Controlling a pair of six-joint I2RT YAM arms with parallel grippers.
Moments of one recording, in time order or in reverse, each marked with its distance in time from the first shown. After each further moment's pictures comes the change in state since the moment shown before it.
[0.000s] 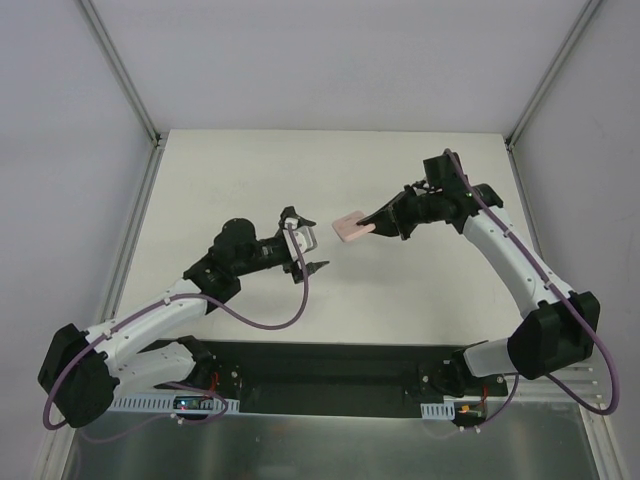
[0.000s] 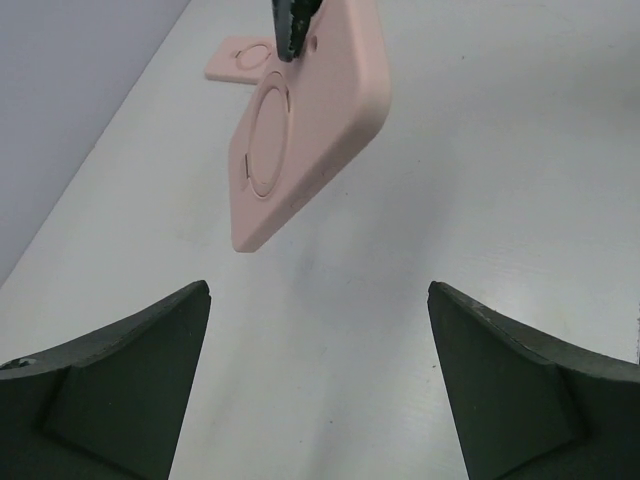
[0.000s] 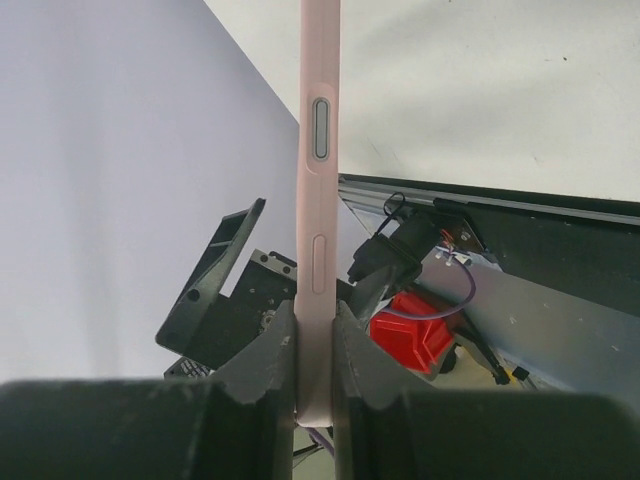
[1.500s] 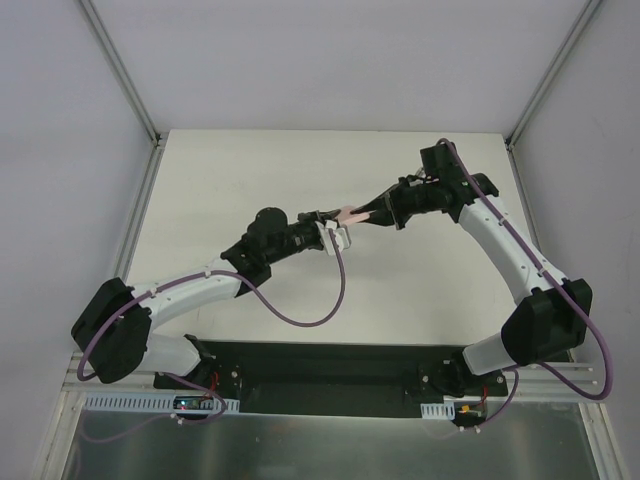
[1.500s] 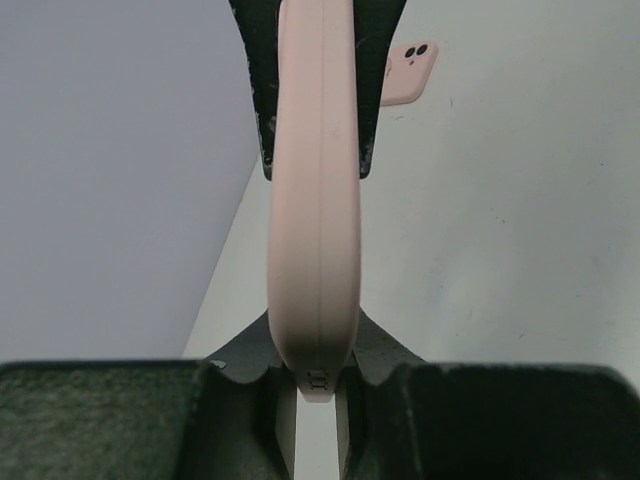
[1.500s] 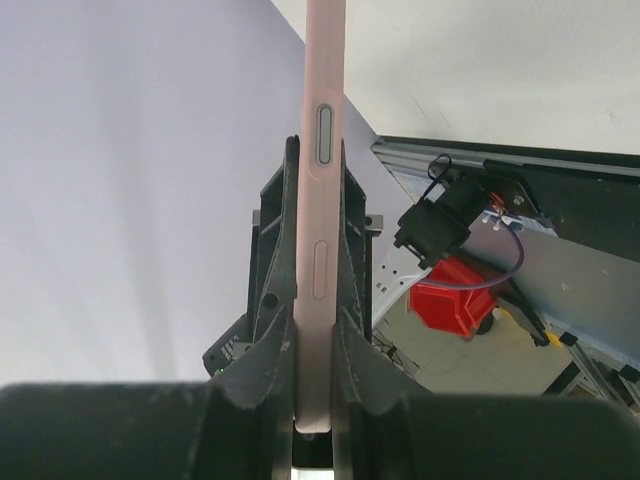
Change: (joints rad) left arm -0.085 0.310 0.127 0.235 -0.187 0.399; right arm 0.000 0.073 0.089 -0.005 -0.116 0.090
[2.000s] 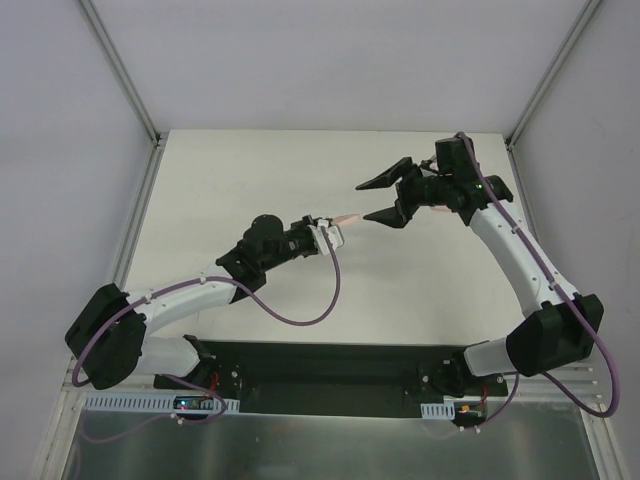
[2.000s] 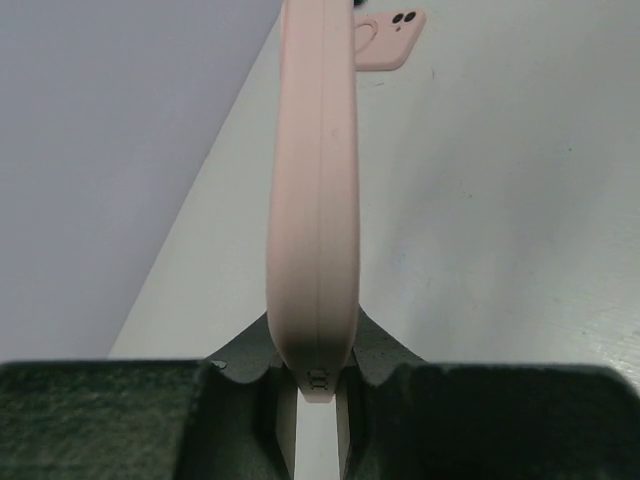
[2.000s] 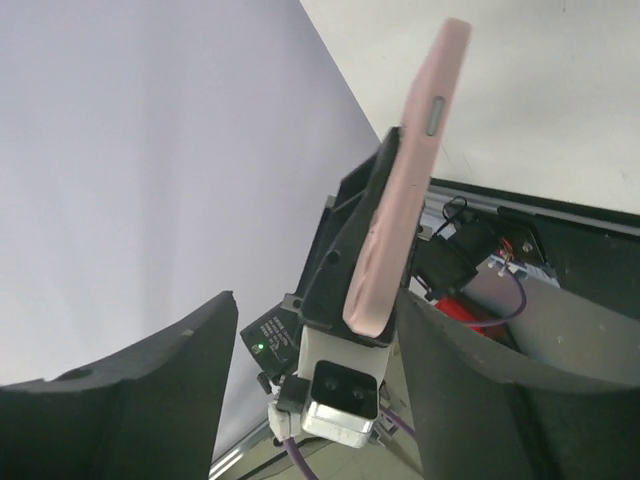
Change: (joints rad) left arm 0.001 -0.042 -0.072 0.015 -0.056 -0.107; right arm -0.029 -0.050 0.001 0.095 0.068 -0.013
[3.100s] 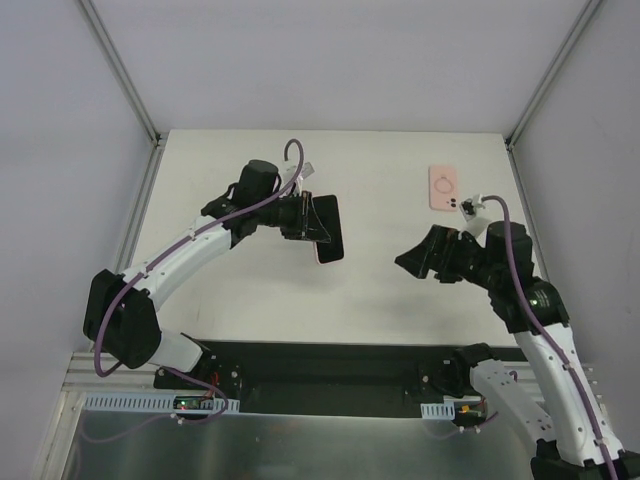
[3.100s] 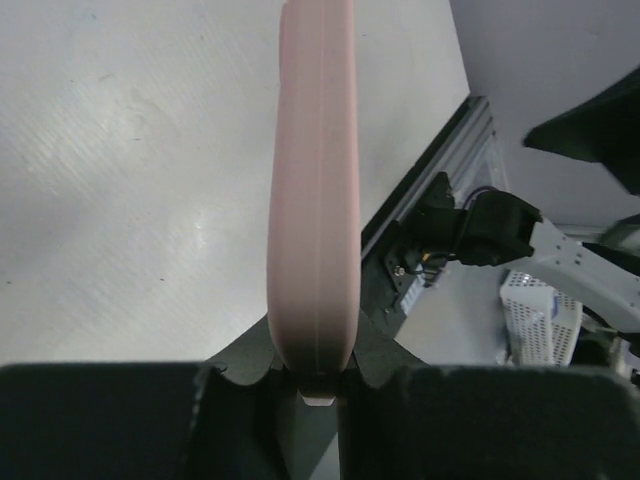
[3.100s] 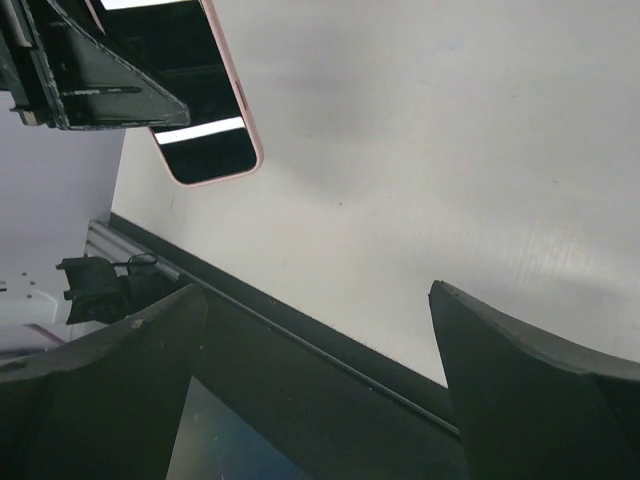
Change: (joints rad) left arm 0.259 0.139 0.438 -0.819 0.462 -1.188; right arm -0.042 -0.752 -0.418 -0.120 0.379 -0.919
